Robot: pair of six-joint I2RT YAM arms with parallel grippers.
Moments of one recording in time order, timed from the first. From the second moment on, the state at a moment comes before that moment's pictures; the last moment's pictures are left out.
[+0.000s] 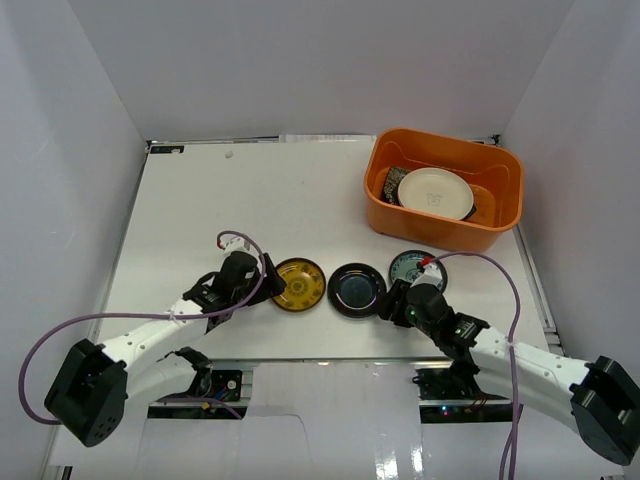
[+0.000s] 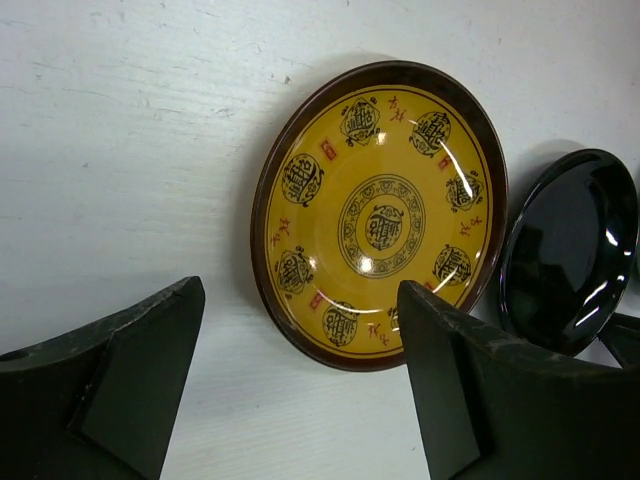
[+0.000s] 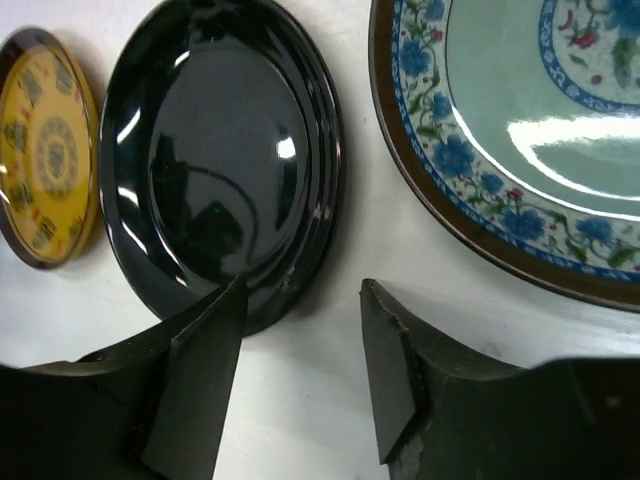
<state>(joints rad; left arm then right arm) -0.61 1.00 0.43 -0.19 -0.17 -0.81 0.83 0.76 0.15 -0.04 0.22 0.88</state>
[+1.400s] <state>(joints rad) -0.54 0.98 0.59 -0.02 -0.05 -0.78 0.03 1.55 1.05 -0.07 0.12 0.39</state>
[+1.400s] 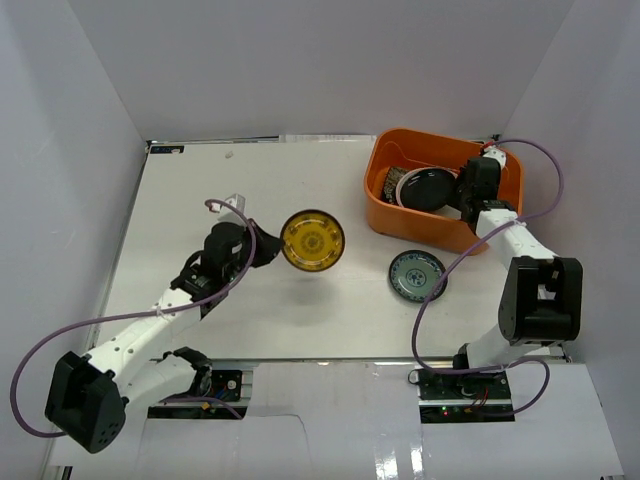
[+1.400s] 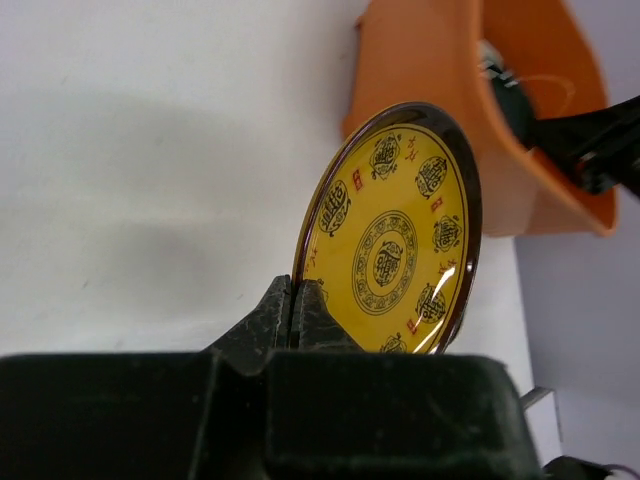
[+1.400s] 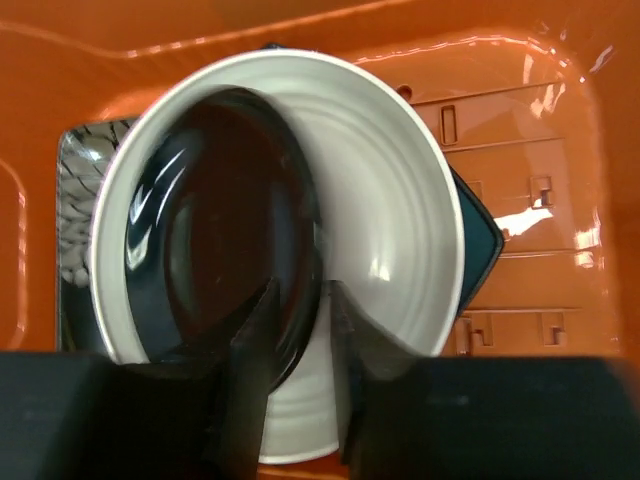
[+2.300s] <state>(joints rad) -0.74 2.39 2.27 -0.14 0.04 -0.63 0.03 0.71 0.85 -0.13 -0.16 0.44</state>
